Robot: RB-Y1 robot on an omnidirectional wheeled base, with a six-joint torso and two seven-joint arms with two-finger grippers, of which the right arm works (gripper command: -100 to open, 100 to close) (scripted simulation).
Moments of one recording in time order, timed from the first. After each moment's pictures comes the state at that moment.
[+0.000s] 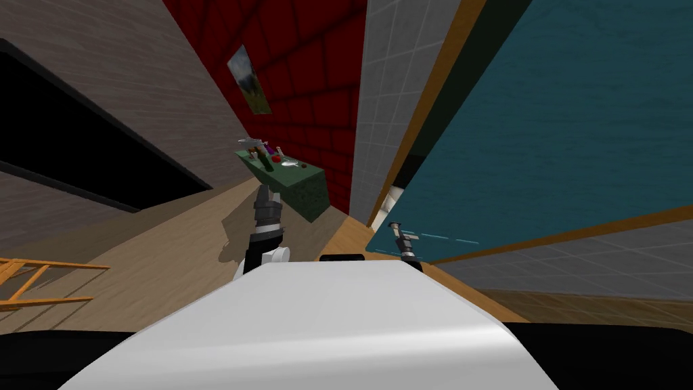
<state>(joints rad) 0.22 -0.45 0.20 -0.81 -0.42 -0.97 -0.17</state>
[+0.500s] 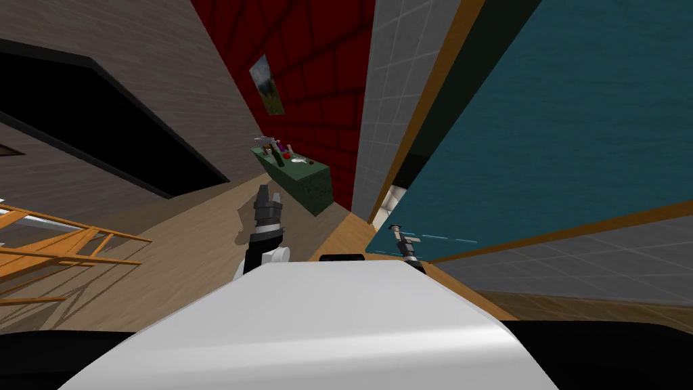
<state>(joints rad) 0.26 -0.48 0.24 -0.81 -0.42 -1.02 -0.20</state>
